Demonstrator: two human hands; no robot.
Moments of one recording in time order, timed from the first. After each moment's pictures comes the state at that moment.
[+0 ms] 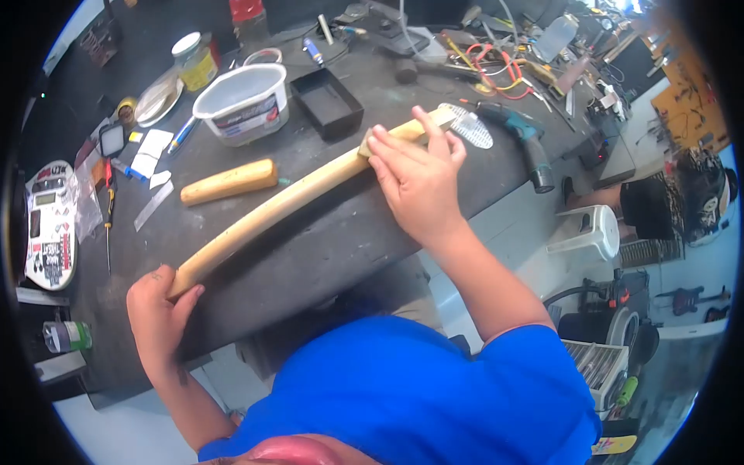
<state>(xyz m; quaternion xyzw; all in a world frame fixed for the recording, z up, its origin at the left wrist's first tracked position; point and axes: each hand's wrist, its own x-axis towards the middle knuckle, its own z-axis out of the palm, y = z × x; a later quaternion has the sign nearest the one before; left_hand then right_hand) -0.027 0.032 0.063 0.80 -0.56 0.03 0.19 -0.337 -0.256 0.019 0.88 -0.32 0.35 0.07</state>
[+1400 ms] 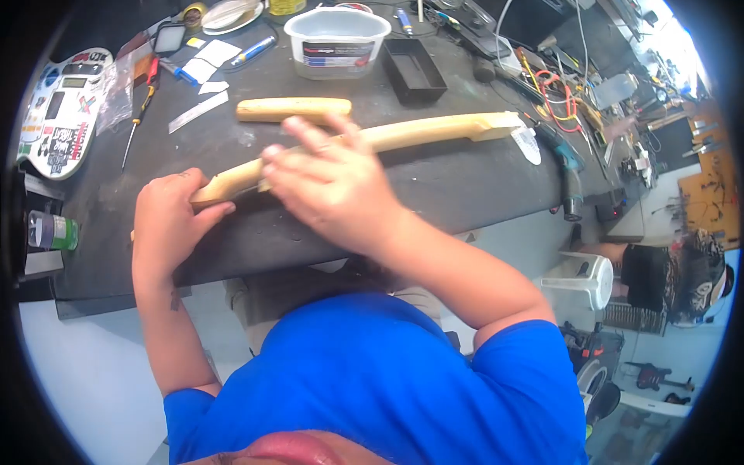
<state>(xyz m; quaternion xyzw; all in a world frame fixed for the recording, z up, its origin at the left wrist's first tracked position) -0.016 0.038 0.063 0.81 -0.56 0.01 0.18 -0.214 -0.159 0.015 0.93 0.01 0.37 -0.08</state>
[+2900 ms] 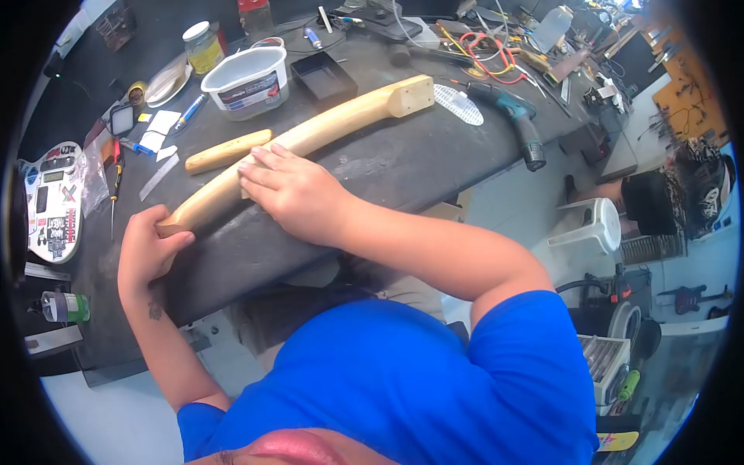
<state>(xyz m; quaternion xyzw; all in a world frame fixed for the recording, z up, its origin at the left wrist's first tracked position) 0.011 0.012 0.066 0.81 -0.51 -0.17 0.26 -0.248 -0.193 -0.001 0.92 -0.02 0.39 0.02</state>
